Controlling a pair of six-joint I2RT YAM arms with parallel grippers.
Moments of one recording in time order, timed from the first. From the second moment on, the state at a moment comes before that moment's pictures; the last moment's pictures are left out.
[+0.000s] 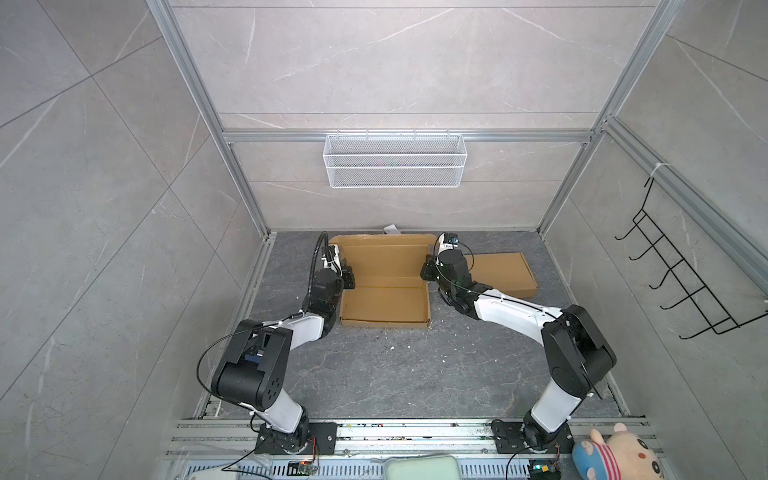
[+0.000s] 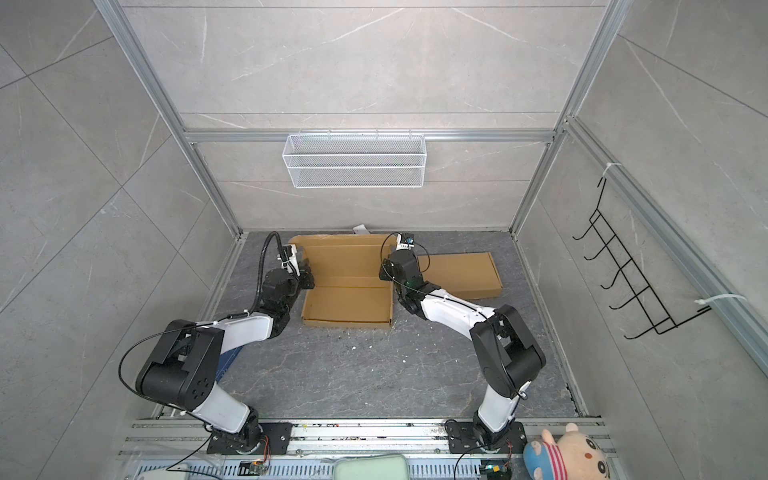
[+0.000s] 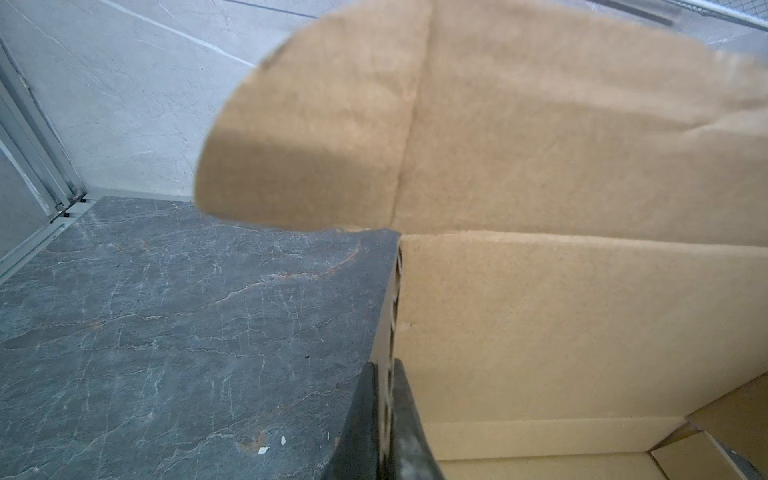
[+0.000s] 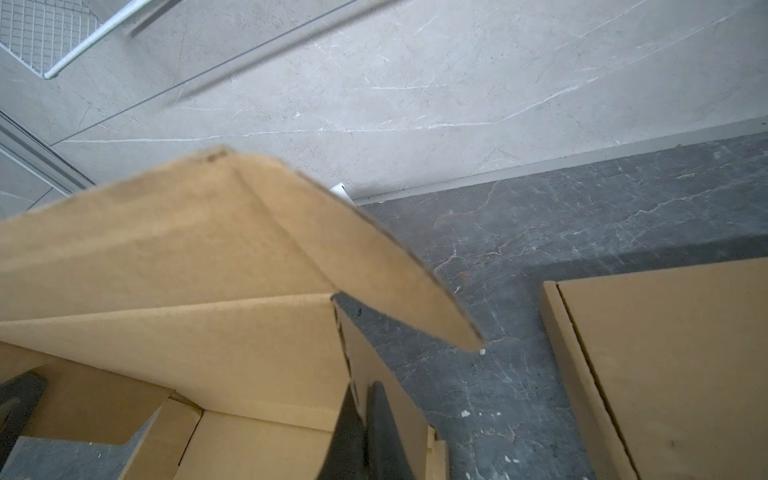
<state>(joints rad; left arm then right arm) -0.31 1.60 0.69 0.73 -0.12 -0.20 0.59 1.74 1.10 0.26 0.28 0.48</state>
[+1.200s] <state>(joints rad) -0.40 1.62 0.44 1.12 -0.18 -0.16 0.63 1.68 0.85 0.51 0.39 0.58</state>
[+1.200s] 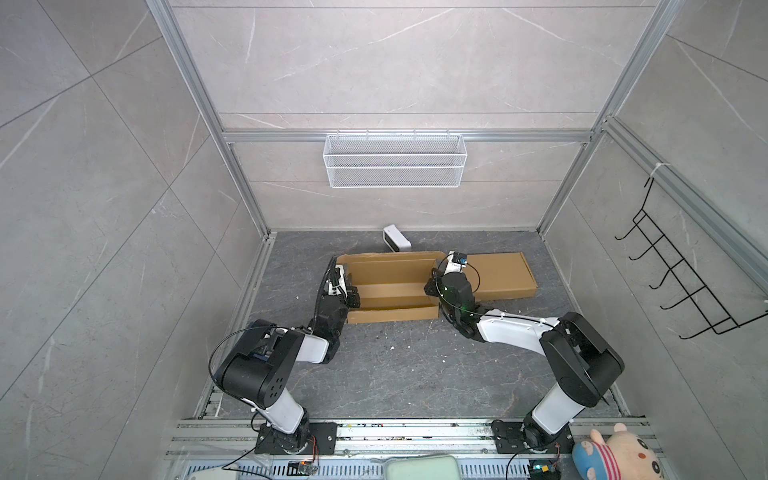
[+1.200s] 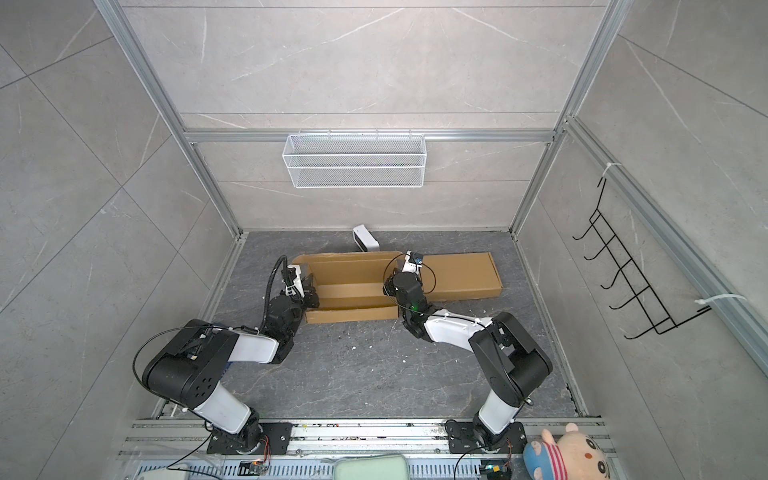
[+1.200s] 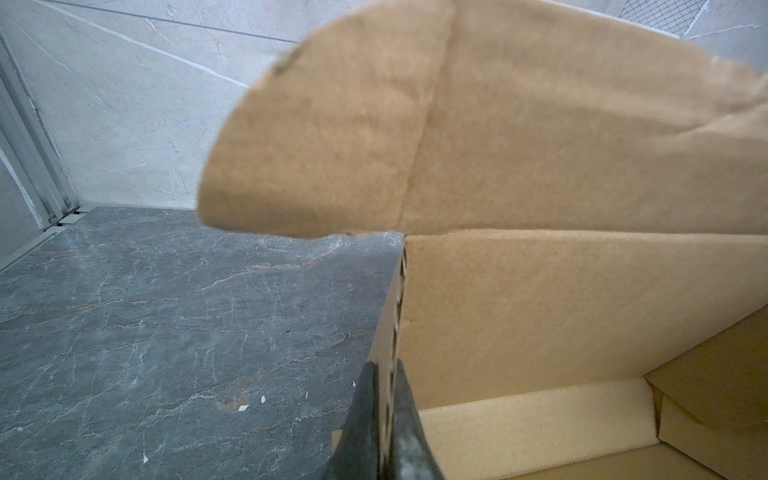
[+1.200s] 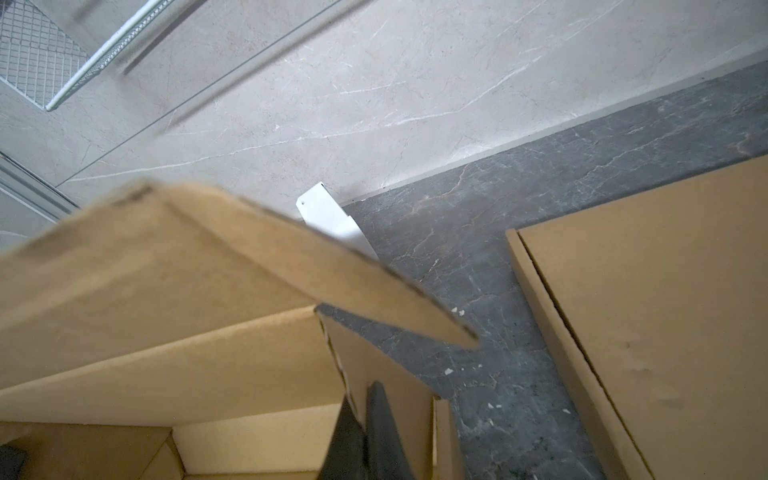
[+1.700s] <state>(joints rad) -0.42 1.60 0.38 1.17 -0.17 -0.04 0.61 1.57 0.85 0.30 0.25 0.57</state>
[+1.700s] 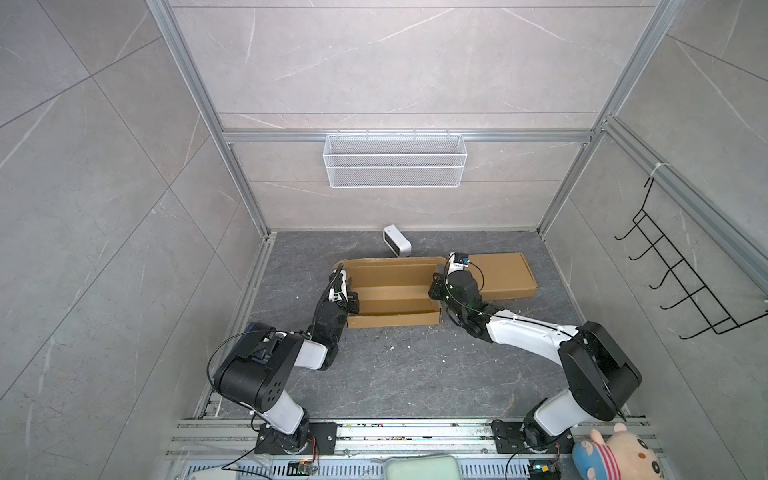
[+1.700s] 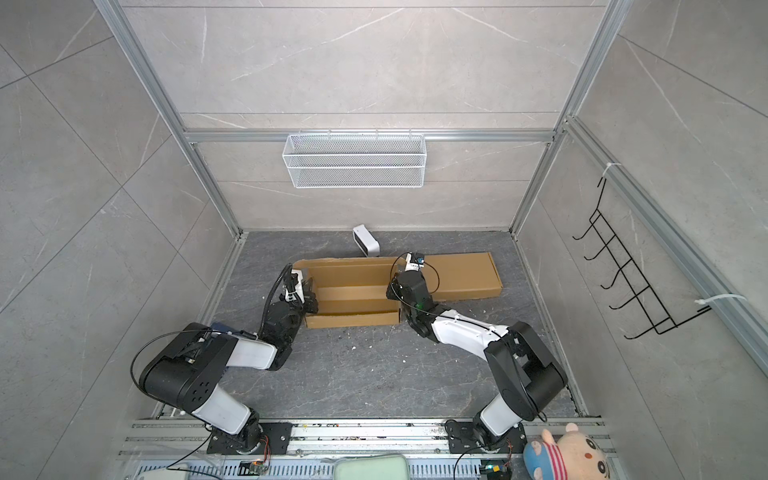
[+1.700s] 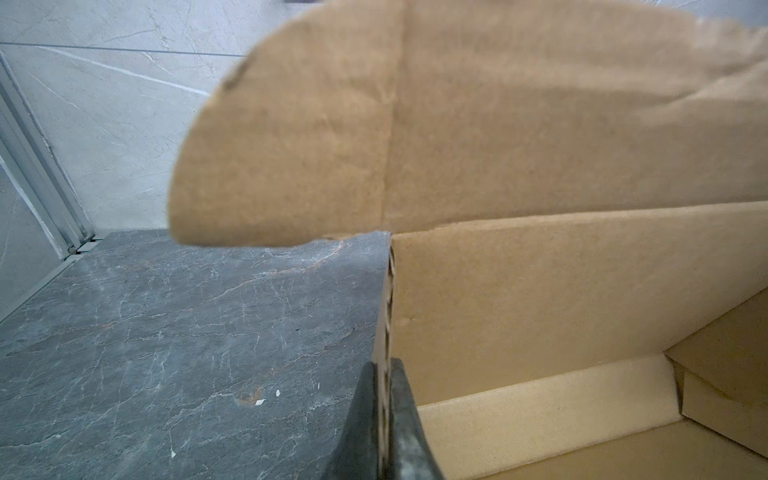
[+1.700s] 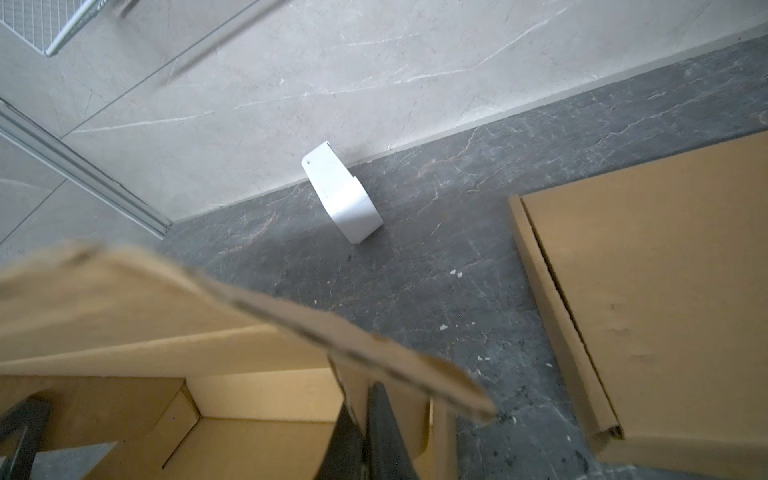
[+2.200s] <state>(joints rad) -0.43 1.58 0.34 1.19 -0.10 0.01 0.54 1.39 0.79 0.12 0.06 0.51</state>
